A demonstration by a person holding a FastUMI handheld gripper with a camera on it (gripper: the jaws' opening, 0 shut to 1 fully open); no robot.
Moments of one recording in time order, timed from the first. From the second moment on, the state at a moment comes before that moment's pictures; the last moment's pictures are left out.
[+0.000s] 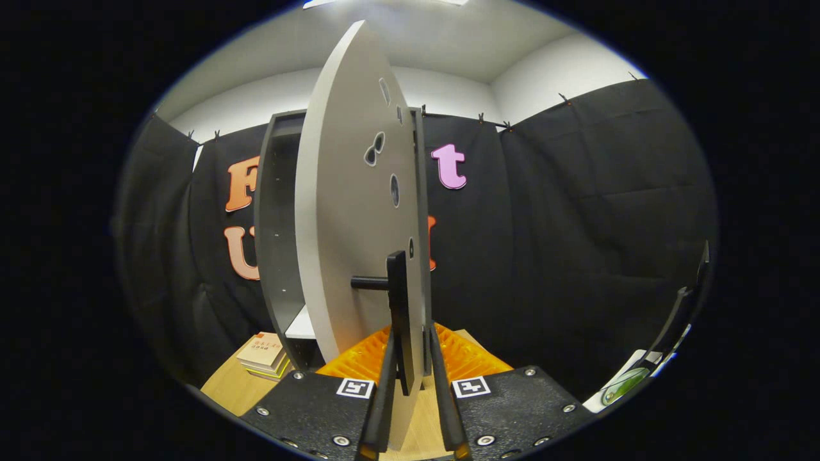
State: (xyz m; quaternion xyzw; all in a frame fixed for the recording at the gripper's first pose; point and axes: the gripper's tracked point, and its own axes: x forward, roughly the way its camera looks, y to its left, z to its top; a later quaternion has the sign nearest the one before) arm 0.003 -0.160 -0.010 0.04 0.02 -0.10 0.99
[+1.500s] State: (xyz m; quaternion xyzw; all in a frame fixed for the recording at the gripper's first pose) arm -0.048 -0.228 0.007 -0.01 0.02 -0.18 0.98
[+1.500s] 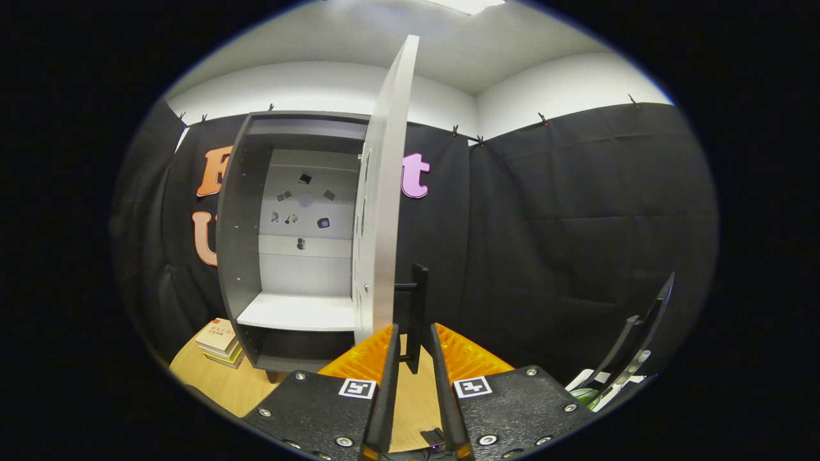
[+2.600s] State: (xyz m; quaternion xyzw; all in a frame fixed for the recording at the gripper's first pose) arm -0.020 -0.088 0.005 0.00 0.01 -0.05 1.00
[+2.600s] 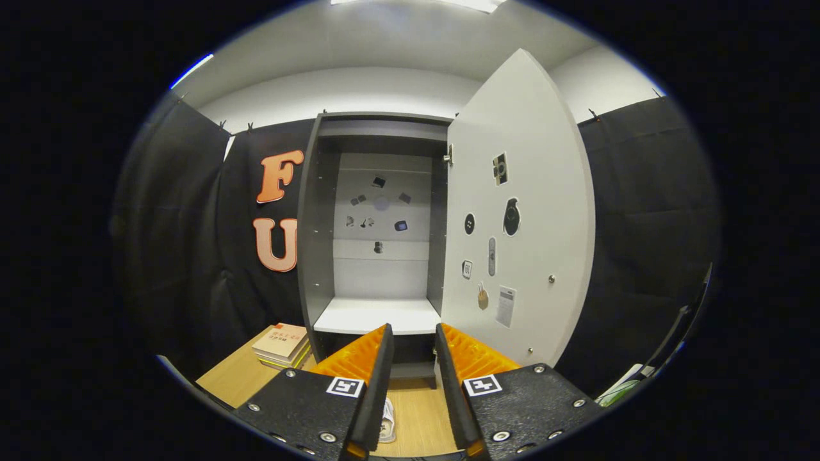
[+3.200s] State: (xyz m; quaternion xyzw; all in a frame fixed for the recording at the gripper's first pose) arm -0.029 -0.051 0.015 0.01 -0.01 -0.01 1.00
